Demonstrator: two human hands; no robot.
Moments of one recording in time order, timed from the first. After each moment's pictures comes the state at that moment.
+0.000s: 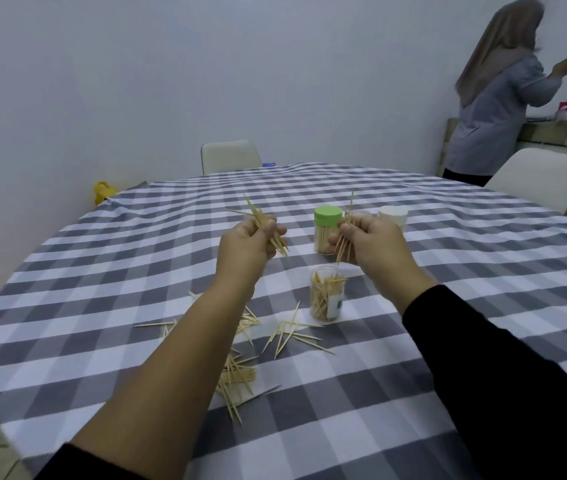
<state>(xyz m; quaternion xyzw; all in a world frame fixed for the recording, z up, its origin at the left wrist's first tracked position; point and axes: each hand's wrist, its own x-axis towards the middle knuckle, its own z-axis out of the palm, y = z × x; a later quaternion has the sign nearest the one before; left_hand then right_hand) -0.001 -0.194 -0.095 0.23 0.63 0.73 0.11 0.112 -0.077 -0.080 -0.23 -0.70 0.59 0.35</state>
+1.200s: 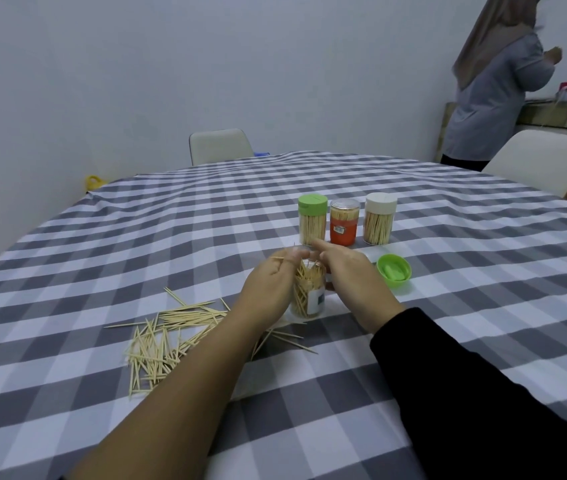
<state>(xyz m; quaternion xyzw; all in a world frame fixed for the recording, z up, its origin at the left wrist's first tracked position) 0.041 -0.172 -0.134 0.35 0.76 0.53 0.13 0.118 -0.076 -0.122 -0.24 -0.73 0.58 0.25</state>
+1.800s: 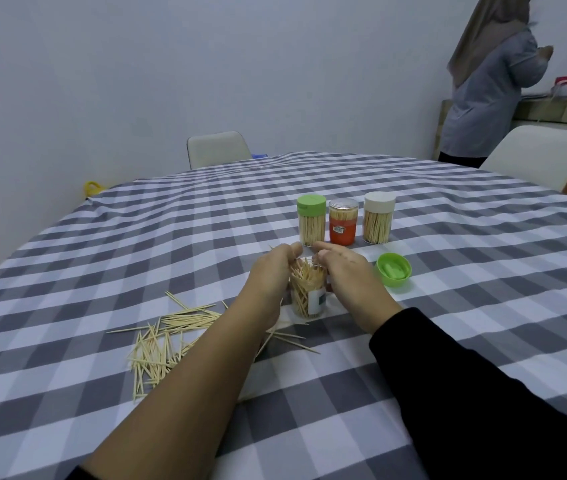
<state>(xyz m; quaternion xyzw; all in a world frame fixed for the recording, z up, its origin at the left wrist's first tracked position) 0.045 -0.156 -0.118 0.17 0.71 0.63 0.26 0.115 -0.076 -0.127 -0.26 -0.74 0.57 0.27</state>
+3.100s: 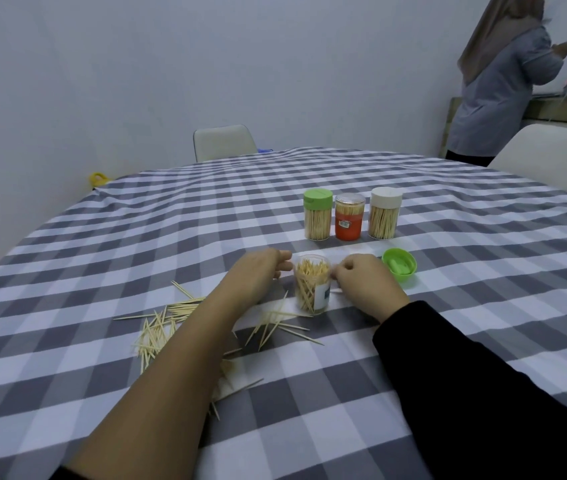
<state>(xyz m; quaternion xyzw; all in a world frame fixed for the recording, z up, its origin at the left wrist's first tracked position) 0.022 -0.188 -0.118 0.38 0.85 0.33 0.14 0.115 -0.049 -0.144 -0.32 -0.87 0.35 0.16</state>
